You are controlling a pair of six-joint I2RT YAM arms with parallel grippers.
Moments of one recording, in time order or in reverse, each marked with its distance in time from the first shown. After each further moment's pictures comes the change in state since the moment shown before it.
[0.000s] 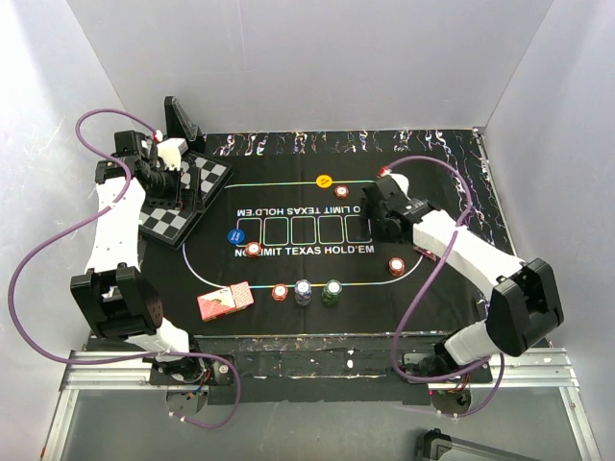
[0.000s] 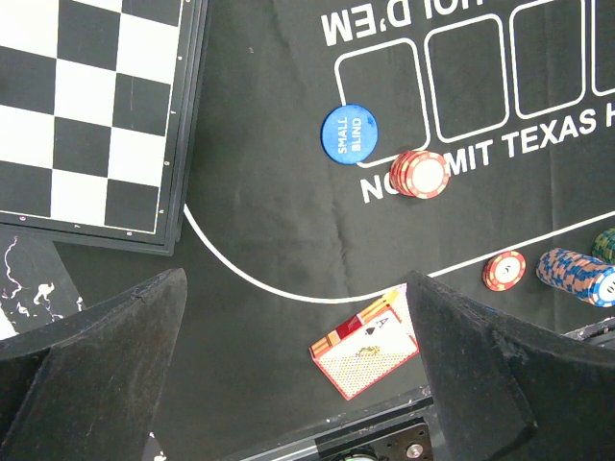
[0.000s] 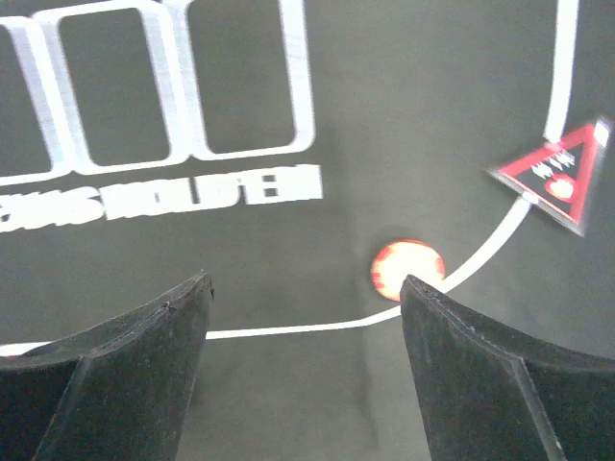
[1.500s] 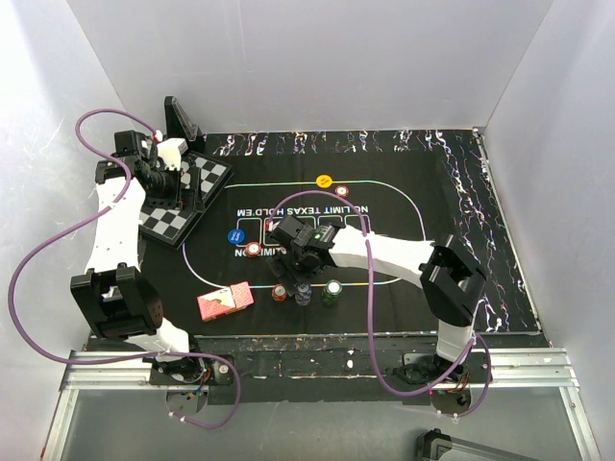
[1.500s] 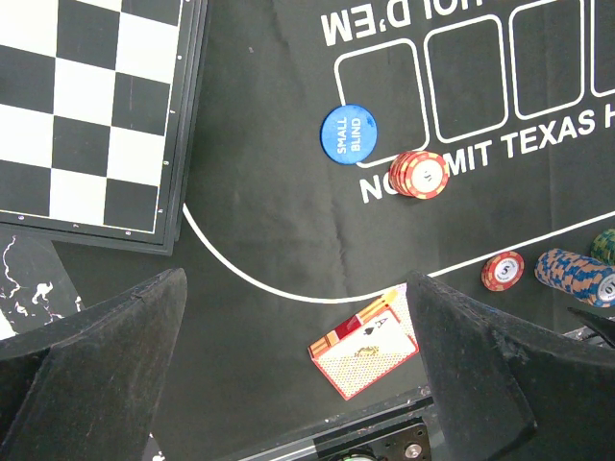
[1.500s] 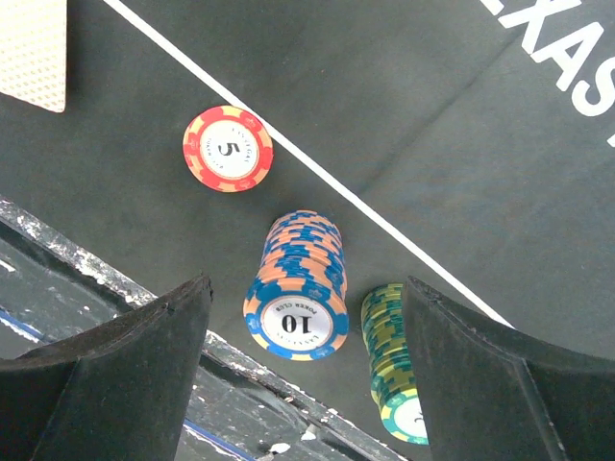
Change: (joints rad) left arm 0.000 0.000 0.000 0.000 0.000 -0.004; right arm 0.529 0.373 0.340 -0.015 -0.293 -0.248
